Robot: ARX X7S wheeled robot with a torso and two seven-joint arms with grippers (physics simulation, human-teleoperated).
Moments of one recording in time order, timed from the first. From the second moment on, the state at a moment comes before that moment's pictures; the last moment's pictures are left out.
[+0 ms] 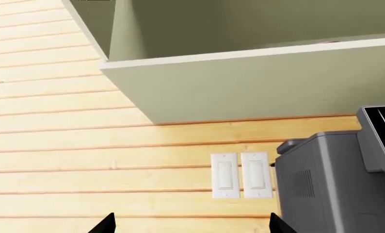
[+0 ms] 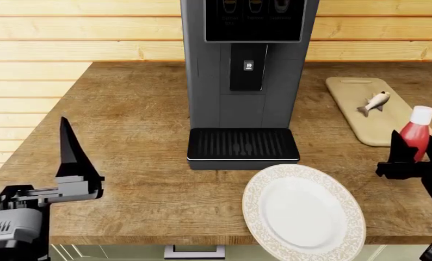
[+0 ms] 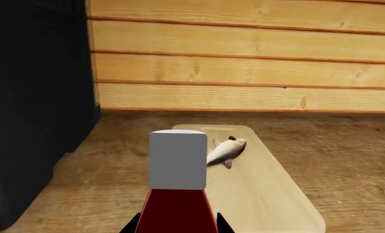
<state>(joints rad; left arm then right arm) 0.03 -0.50 0.04 0.59 -0.27 0.15 -0.41 0.60 0.13 0.72 -0.22 -0.43 0.69 -0.87</state>
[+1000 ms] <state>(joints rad) 0.03 -0.50 0.04 0.59 -0.27 0.16 -0.41 0.71 0.20 0.65 -0.51 -0.44 0.99 -0.98</state>
